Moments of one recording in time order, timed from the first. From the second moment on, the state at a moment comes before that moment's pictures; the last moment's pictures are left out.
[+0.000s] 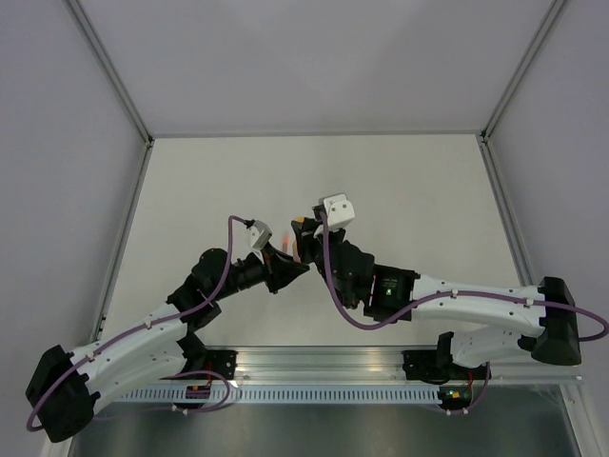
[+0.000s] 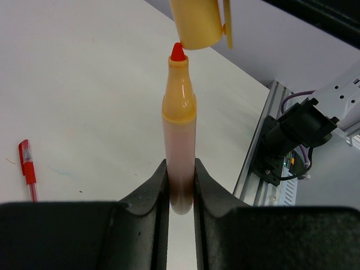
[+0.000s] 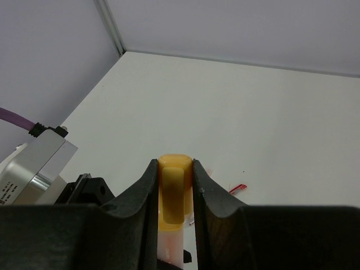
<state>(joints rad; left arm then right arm) -0.78 0.80 0.39 0.38 0.33 -0.37 1.32 1.28 1.06 0.16 0.90 0.23</state>
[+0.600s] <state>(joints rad) -0.78 0.80 0.39 0.40 0.33 -0.37 1.32 1.29 1.09 0.16 0.90 0.22</state>
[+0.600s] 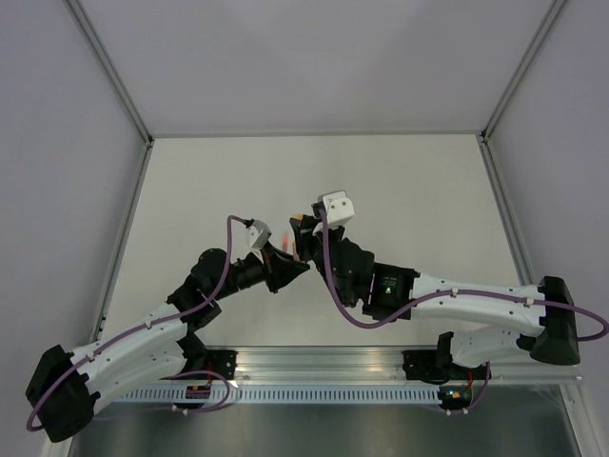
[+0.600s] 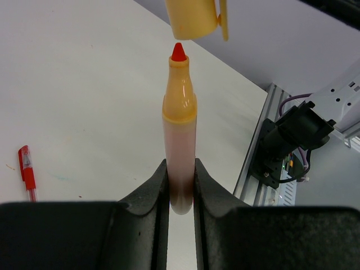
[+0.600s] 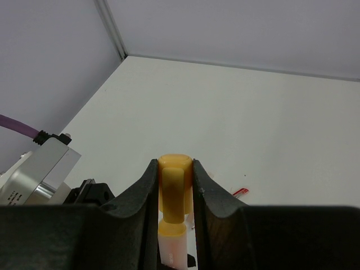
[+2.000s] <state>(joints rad) -0.79 0.77 0.38 0.28 0.31 -0.40 1.35 1.32 0.88 0.40 0.95 0.39</state>
